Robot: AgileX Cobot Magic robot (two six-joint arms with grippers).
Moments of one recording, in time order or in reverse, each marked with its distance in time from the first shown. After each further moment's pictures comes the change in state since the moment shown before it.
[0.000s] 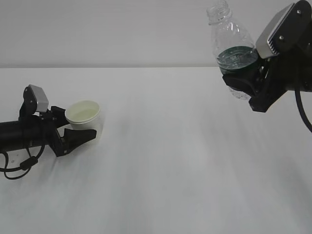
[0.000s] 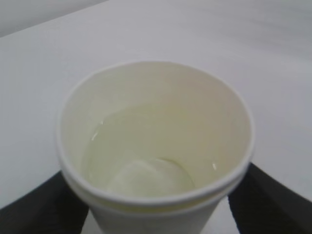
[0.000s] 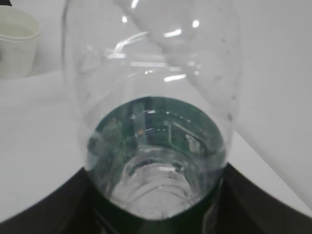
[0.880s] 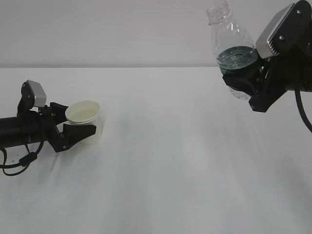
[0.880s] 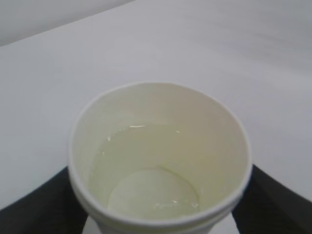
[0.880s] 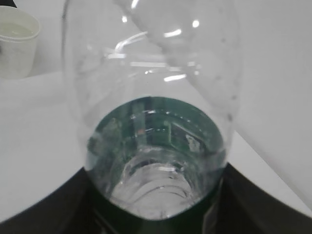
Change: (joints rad) left arm 0.000 -0.026 0.000 0.010 -0.004 -0.042; right arm 0.000 0.000 0.000 0.000 0.000 0.000
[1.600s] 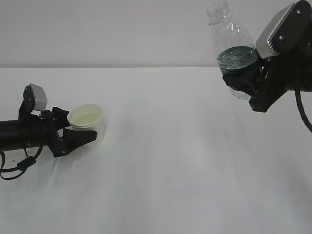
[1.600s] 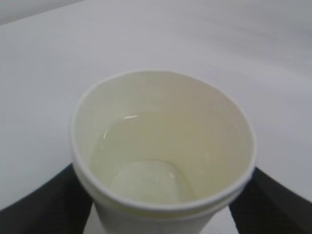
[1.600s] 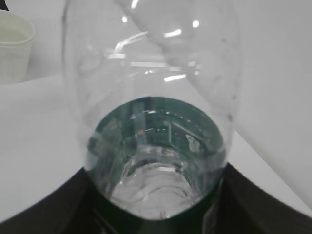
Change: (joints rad) left arm 0.000 0.000 0.010 0.059 -0.002 -0.046; right arm 0.000 0.000 0.000 0.000 0.000 0.000
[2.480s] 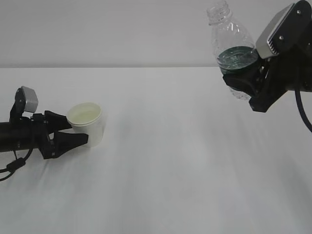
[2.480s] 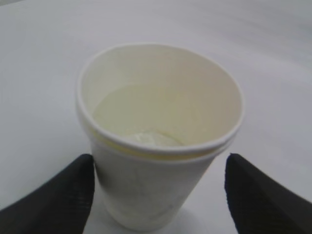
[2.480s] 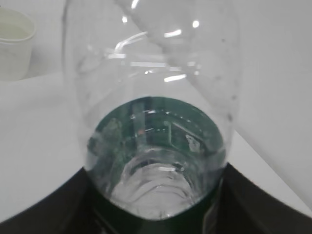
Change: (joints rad) left arm 0.060 0.000 0.000 0.083 0.000 -0.060; right arm 0.000 0.000 0.000 0.000 0.002 0.000
